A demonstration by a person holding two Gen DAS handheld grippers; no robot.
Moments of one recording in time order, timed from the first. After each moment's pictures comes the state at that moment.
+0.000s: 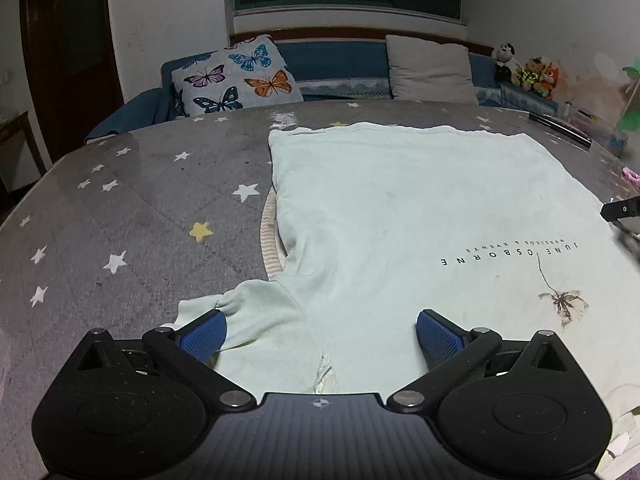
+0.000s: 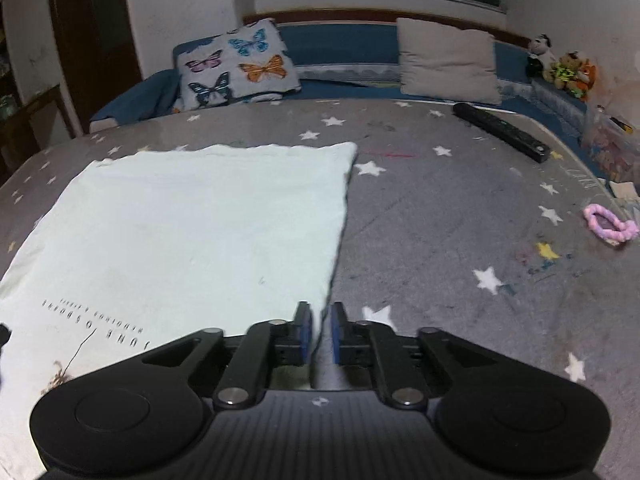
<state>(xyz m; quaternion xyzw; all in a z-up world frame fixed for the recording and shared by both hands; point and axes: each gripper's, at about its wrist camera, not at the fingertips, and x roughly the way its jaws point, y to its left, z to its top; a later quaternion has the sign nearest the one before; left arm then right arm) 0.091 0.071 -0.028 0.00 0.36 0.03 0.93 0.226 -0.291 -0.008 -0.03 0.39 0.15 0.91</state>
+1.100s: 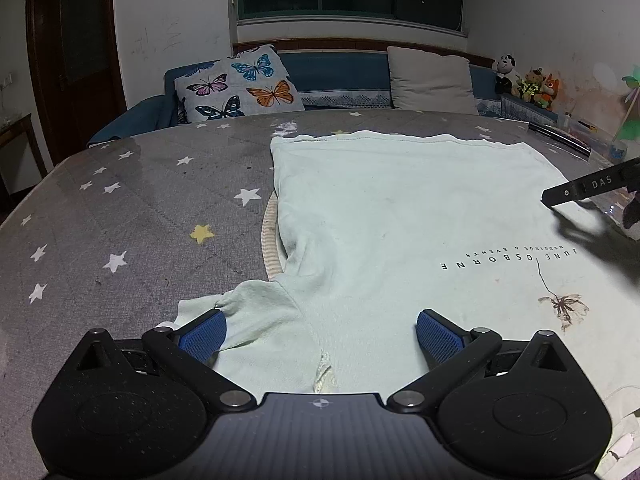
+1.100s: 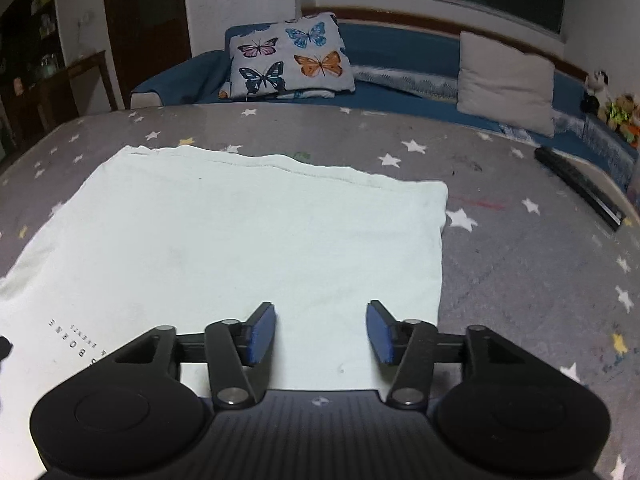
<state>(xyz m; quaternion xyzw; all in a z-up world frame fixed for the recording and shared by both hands) 0.089 0.072 -0.033 -0.01 0.34 0.04 0.94 0.265 -0.226 -0.011 -0.10 0.39 0.22 0.89</state>
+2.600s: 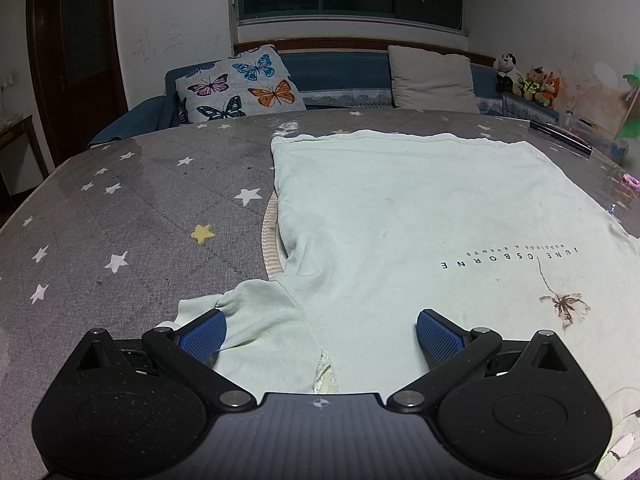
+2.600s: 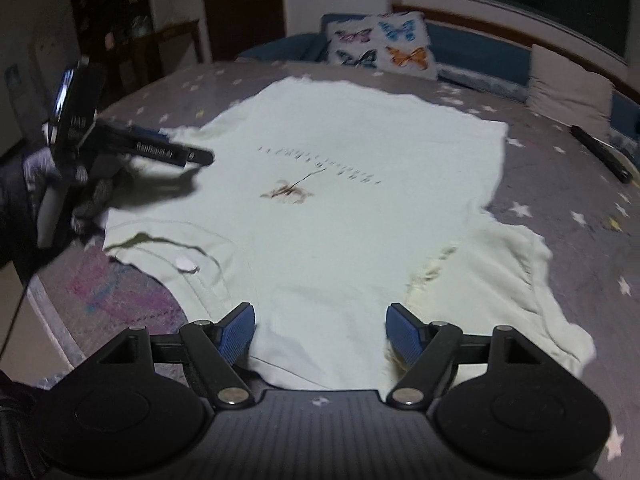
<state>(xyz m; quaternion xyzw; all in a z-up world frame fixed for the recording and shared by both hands) 0.088 0.070 -0.032 0.00 0.35 0.04 0.94 0.043 -0.273 0.007 -0.12 0.39 0.33 0.85</state>
